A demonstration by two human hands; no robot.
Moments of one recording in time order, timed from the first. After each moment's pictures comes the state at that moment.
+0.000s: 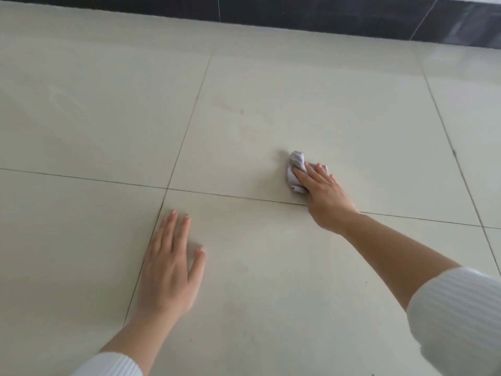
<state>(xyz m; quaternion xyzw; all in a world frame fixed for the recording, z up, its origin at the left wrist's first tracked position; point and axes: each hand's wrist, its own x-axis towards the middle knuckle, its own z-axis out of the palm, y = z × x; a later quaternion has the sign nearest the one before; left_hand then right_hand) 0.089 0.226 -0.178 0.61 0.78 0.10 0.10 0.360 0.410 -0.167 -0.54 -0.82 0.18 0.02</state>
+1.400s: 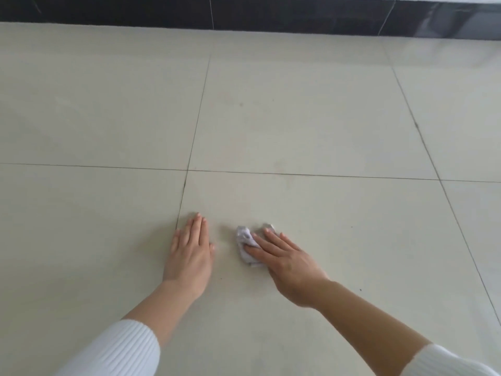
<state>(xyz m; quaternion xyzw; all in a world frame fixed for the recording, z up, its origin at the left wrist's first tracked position) 0.083 0.174 -0.152 0.68 0.72 -0.05 0.12 0.315 0.190 -0.149 -0.40 -0.89 0.21 0.02</state>
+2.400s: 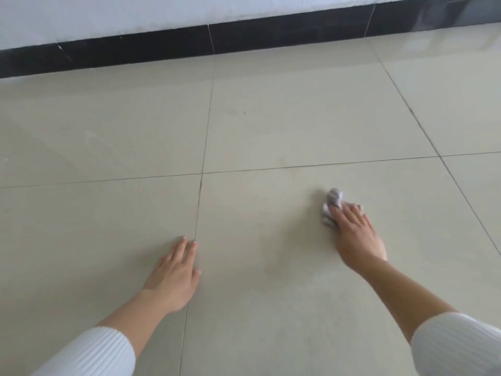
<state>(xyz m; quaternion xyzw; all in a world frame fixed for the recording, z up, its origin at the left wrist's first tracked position) 0.025 0.122 -0.115 0.68 0.68 -0.21 0.18 0.391 0.191 -0.157 -0.68 -0.71 0.15 0.12</state>
